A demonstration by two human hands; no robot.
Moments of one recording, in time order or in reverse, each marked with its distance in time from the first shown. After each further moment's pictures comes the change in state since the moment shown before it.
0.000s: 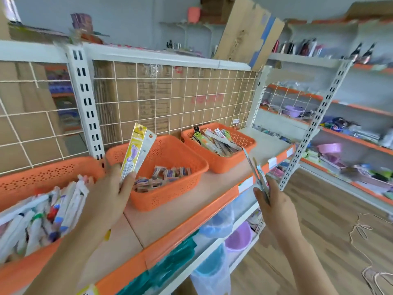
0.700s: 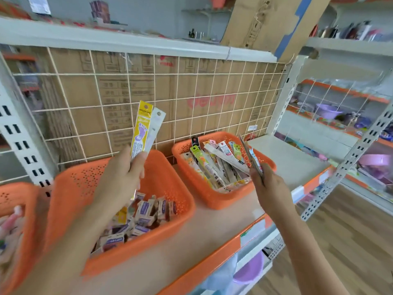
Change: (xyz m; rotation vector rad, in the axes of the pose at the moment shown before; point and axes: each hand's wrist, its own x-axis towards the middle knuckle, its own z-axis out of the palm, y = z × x) left_hand 0.141 0.043 0.126 -0.166 -0.024 -0.131; right_hand 0.212 0.049 0.076 0.060 -0.103 -0.130
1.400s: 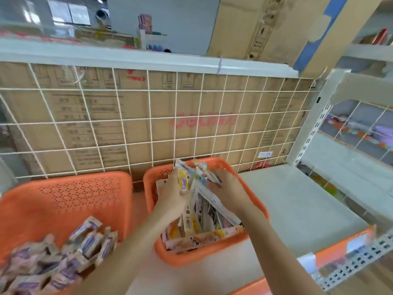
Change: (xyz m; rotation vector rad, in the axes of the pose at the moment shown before) left_hand 0.077 0.045 0.205 -0.038 -0.122 -0.315; right_hand 0.167 0.037 0.058 0.272 -0.506 -0.347
